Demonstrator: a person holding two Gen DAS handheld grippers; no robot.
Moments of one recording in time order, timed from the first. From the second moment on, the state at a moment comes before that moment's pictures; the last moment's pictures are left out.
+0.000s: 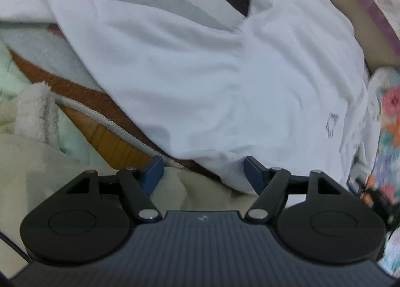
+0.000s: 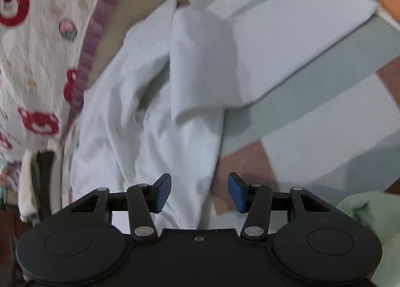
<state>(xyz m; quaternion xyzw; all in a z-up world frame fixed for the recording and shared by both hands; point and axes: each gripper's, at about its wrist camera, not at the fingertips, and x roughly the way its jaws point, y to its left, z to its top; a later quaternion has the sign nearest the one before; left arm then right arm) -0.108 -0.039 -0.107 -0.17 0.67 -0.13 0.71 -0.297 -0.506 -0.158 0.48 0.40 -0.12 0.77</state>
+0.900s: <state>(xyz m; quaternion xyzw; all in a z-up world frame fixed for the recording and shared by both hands) -0.118 -0.086 -0.087 -0.12 0.61 -0.18 0.76 -0.291 -0.468 -0.046 0.25 0.20 -0.05 0.95</state>
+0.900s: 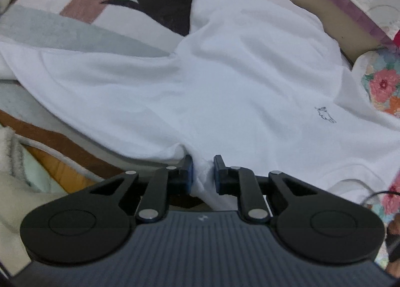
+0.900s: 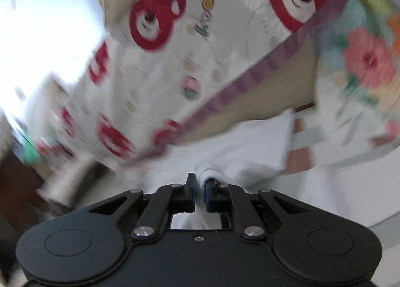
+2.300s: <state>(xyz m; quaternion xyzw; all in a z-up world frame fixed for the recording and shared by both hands) -0.071 -0.081 -0.101 -0.14 0.57 -0.13 0.80 -0.250 -0.508 -0.128 0.44 0.26 -0.10 0.86</state>
